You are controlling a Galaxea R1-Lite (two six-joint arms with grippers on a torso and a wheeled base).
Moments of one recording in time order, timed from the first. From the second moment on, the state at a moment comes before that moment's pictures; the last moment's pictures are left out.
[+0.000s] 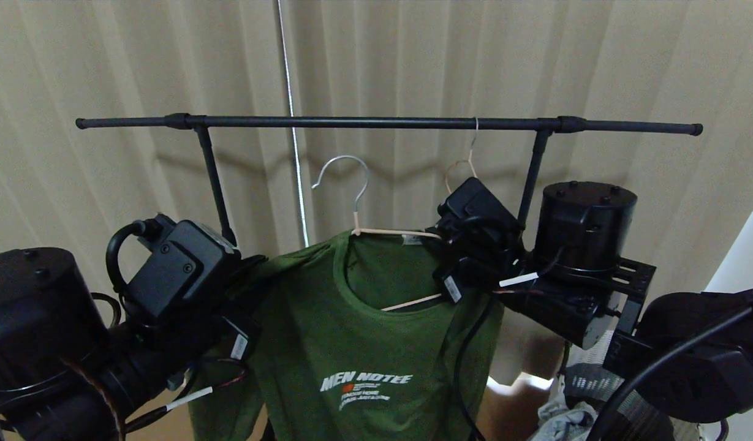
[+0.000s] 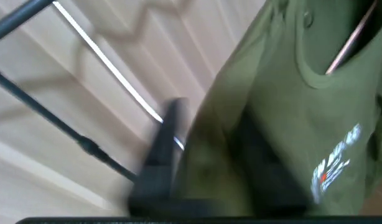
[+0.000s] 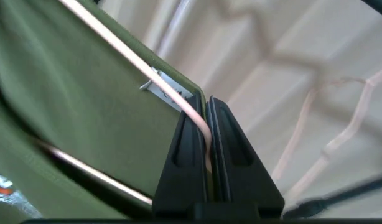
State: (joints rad) left arm -0.61 1.43 -0.41 -0.92 0.18 0.45; right arm 0.71 1.81 -0.88 -0.77 -0.15 -0.36
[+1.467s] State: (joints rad) left arm -0.56 1.31 -0.15 -0.91 0.17 0.29; right arm 0.60 1.54 -0.74 -0.77 -0.14 -0.36
